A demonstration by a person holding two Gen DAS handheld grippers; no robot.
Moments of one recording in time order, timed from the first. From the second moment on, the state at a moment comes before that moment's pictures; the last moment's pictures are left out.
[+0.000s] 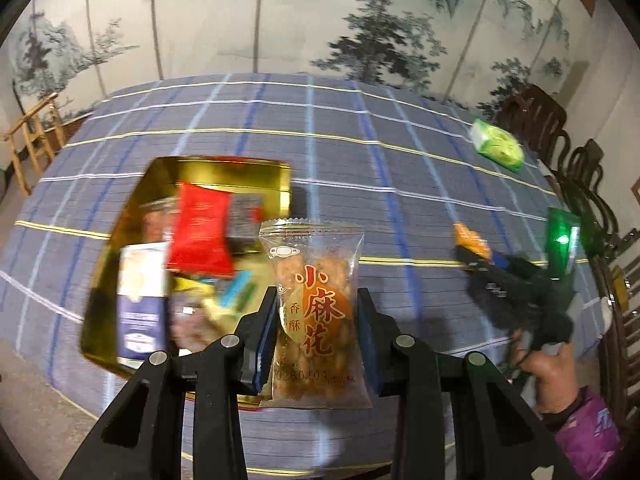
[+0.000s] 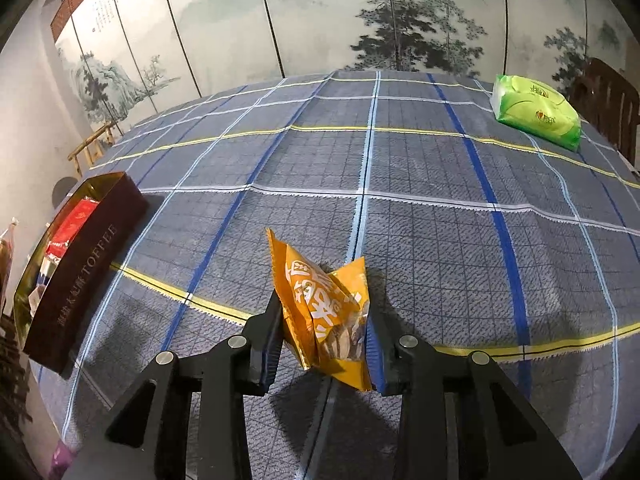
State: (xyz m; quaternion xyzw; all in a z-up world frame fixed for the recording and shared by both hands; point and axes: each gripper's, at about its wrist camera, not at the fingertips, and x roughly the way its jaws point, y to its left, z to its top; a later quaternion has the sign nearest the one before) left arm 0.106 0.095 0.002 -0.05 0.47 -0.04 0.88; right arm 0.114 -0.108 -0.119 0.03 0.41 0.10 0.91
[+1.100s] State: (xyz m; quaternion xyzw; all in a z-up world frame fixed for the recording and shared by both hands) left arm 0.166 0.138 -0.037 0.01 0.46 0.01 0.89; right arm 0.113 -0.107 -0.119 0.03 0.41 0.09 0.91
